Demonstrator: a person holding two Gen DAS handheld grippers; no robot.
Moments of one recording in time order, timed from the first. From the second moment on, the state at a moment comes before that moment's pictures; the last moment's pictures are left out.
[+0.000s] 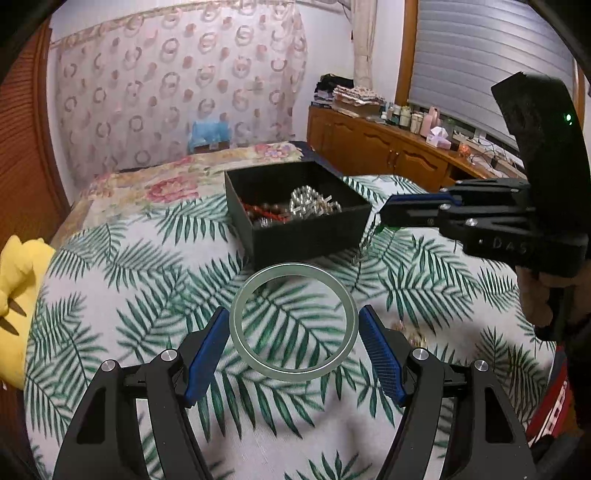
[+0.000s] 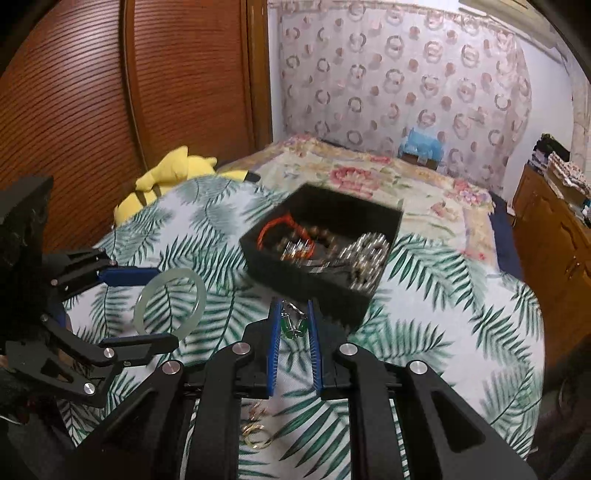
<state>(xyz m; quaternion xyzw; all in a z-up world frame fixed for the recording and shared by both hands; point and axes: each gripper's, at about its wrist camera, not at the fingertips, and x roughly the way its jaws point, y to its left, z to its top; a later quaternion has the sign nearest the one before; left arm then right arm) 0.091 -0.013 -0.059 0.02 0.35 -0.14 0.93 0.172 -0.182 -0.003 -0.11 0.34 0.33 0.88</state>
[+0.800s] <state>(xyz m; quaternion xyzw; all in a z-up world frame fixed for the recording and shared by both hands) 0.182 -0.019 -0.026 0.04 0.33 -0.13 0.93 0.264 -0.188 -0.006 -0.07 0.34 0.33 0.88</state>
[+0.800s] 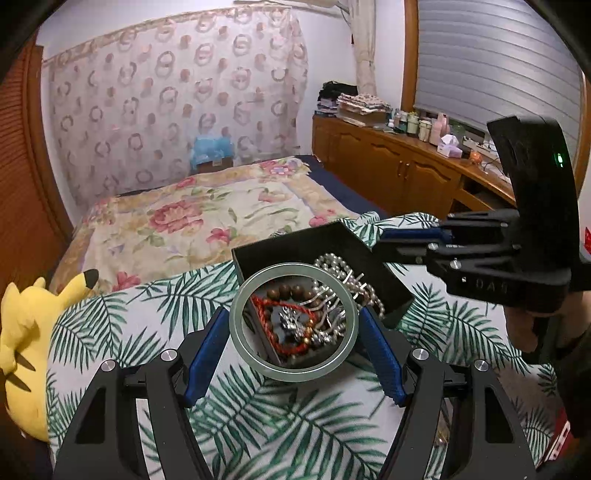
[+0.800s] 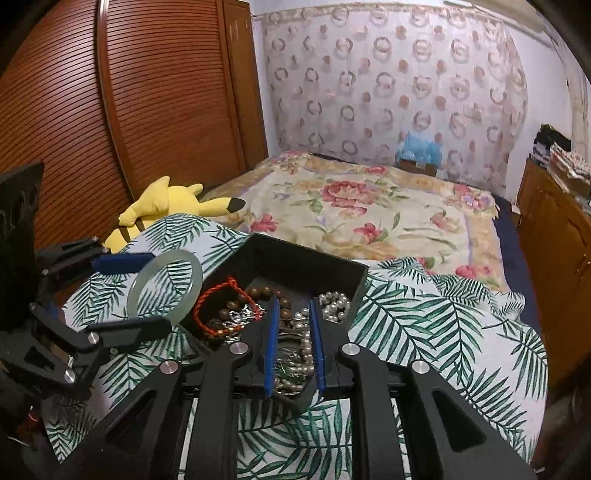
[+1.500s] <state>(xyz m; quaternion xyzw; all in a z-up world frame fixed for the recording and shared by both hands) 0.242 -0.041 -0.045 0.06 0.36 -0.14 0.92 0.256 -0.216 -0.021 -0.05 0.34 0.31 0.89</state>
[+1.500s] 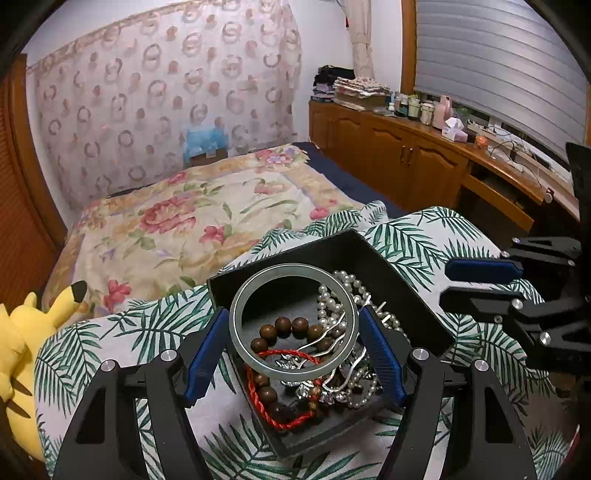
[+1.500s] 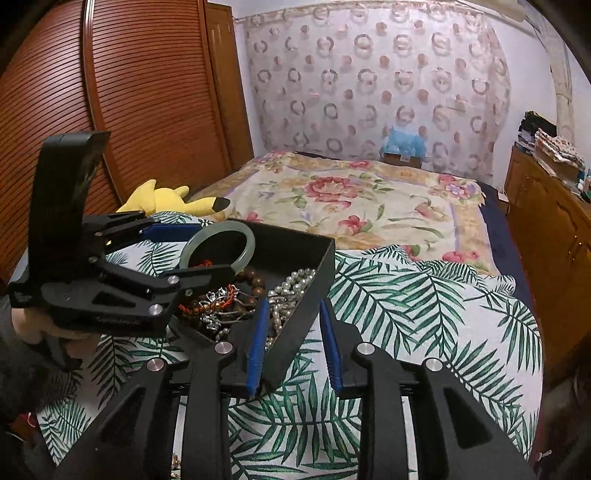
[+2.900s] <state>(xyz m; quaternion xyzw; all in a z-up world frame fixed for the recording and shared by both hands) 0.140 -0.033 -0.065 0.03 0.38 -0.14 0.91 0.123 -0.217 -0.068 -0.07 0.39 0.31 0.86</state>
